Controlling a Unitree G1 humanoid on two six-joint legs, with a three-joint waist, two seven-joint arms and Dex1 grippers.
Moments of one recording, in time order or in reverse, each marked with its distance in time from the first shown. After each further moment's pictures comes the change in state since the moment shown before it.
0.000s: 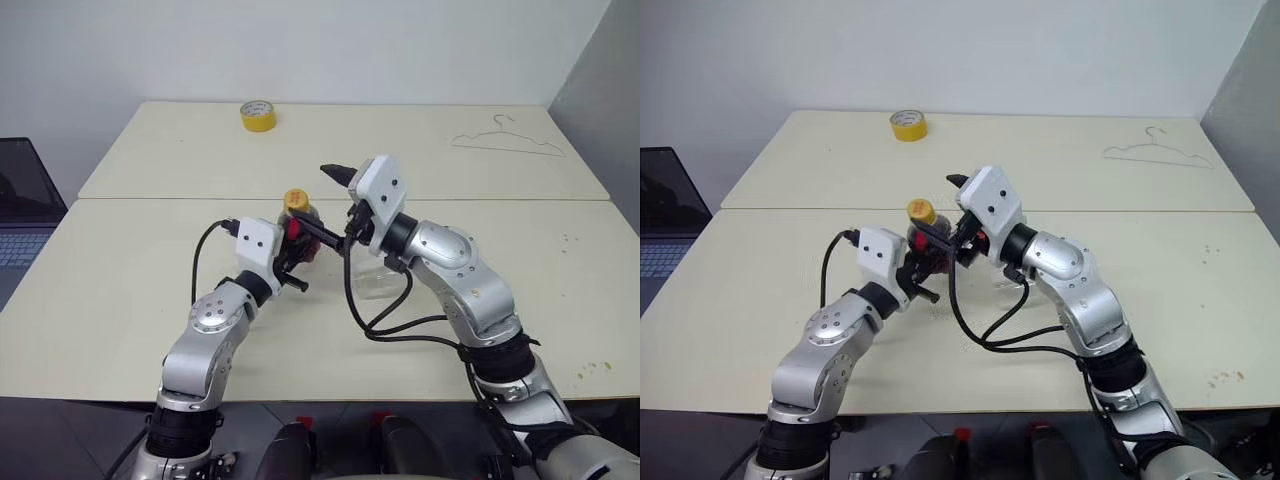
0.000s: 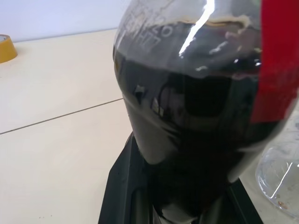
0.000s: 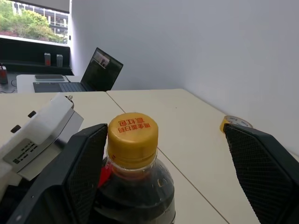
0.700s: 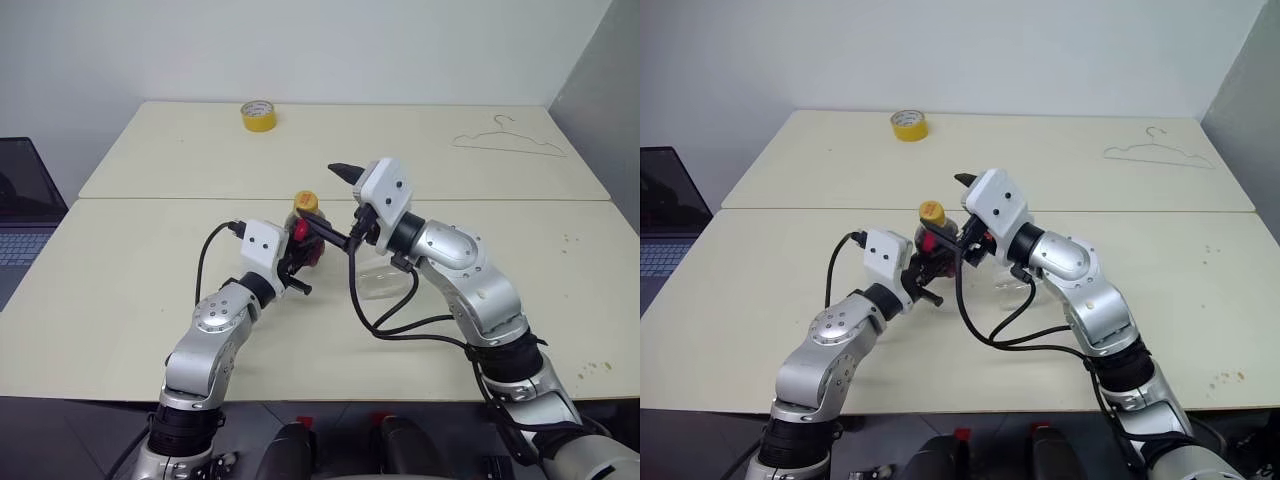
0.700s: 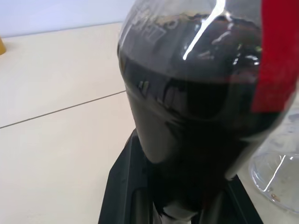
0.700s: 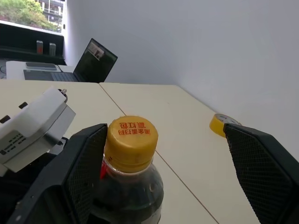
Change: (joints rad) left arm -0.002 0.001 -0.016 0.011 0.002 0.003 -0.013; right arm 0.010 -0.067 -0.003 -0.017 -0.023 -0.022 0.011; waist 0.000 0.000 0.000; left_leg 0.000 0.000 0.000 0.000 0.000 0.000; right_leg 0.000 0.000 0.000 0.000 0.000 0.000
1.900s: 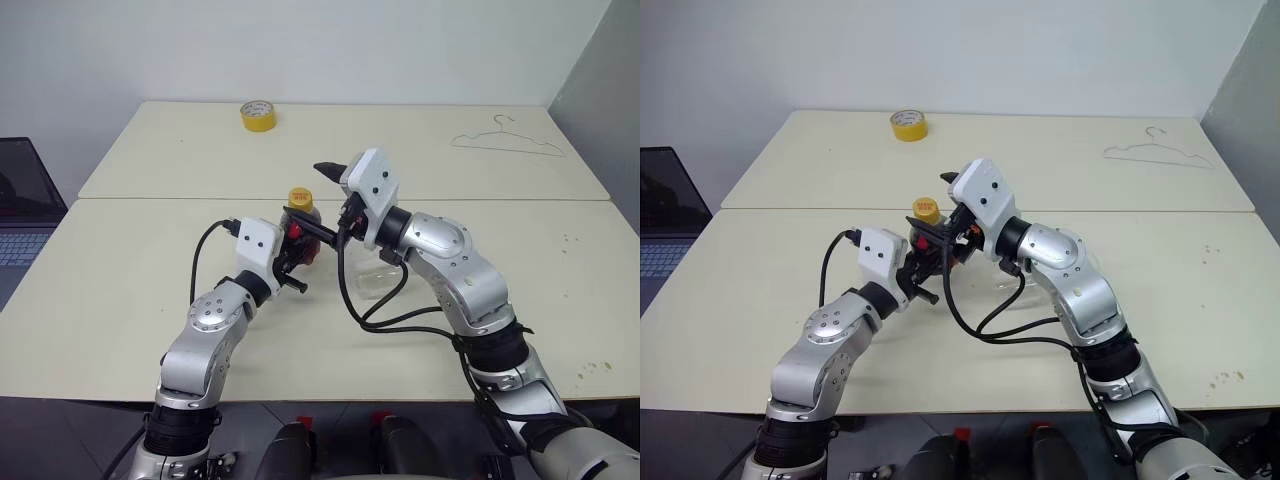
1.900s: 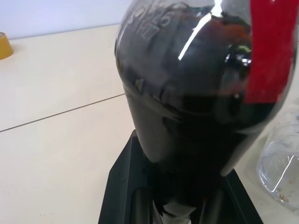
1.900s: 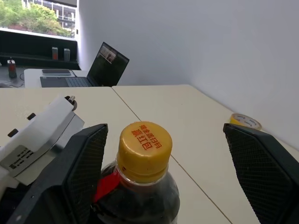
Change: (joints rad) left arm -0.002 0.012 0.016 0.000 0.000 -0.001 -0.007; right arm -0.059 0.087 -0.008 0.067 0.012 0.053 0.030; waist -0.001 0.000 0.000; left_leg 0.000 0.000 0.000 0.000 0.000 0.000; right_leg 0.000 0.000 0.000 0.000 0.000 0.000
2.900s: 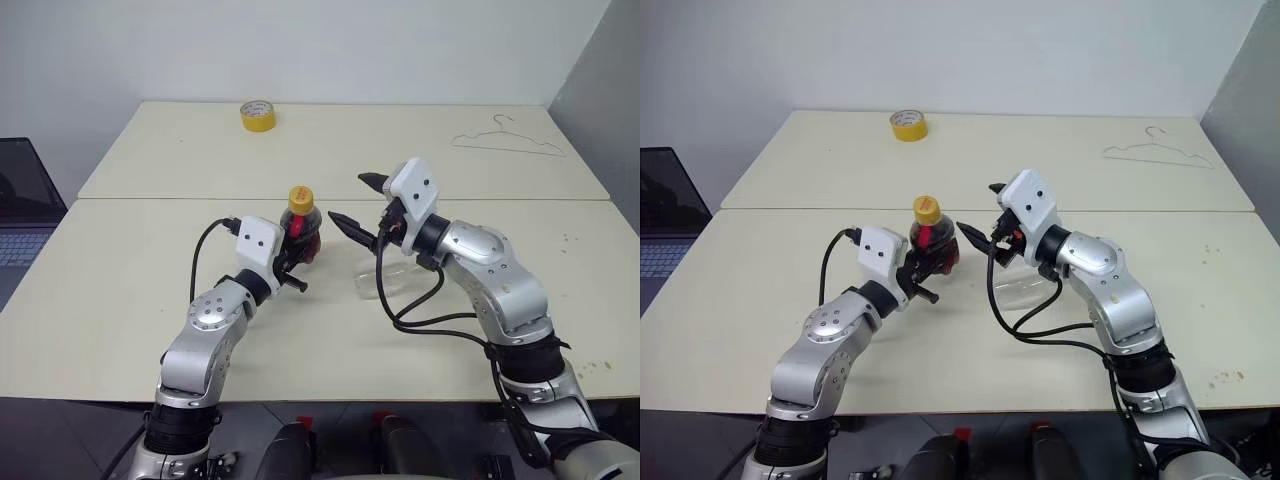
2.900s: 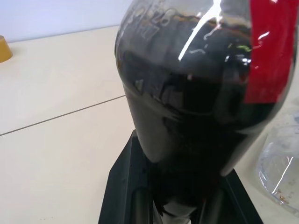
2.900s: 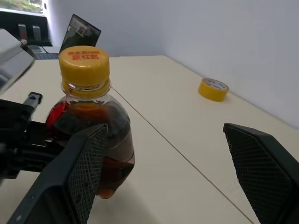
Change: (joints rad) left arm -0.006 0.001 0.000 0.002 0.007 -0.003 -0.006; right arm 0.094 -0.144 -0.092 -0.100 0.082 0.105 0.041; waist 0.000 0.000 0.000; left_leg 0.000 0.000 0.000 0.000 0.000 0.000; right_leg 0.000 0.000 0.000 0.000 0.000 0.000
